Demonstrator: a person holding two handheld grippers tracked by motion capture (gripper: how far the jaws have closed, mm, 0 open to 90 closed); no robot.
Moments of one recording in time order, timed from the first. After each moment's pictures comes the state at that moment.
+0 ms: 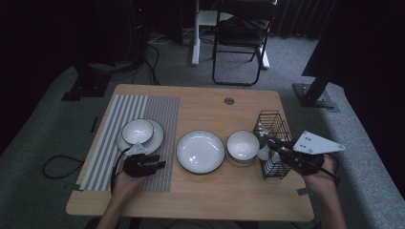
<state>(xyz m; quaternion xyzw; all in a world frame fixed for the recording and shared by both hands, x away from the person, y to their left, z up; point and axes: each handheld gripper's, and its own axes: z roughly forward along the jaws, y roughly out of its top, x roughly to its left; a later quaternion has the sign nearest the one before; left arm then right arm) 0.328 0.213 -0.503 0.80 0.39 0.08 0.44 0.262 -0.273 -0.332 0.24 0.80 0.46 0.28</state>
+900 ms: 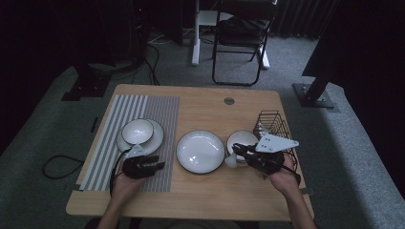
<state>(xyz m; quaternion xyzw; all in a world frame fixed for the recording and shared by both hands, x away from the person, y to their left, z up) 0.324 0.214 -0.507 0.81 0.38 0.09 0.44 0.287 -0.204 -0.370 0.22 0.82 0.49 0.20</state>
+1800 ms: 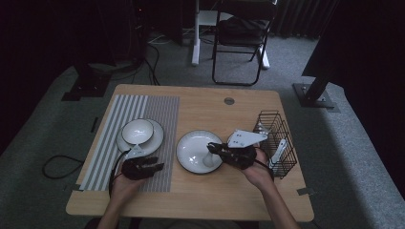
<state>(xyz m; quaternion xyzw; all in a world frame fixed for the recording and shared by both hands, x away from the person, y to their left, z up) 0.323 0.217 -0.511 0.81 0.39 0.09 0.43 0.309 -0.145 -0.385 0.19 0.82 0.51 0.15</state>
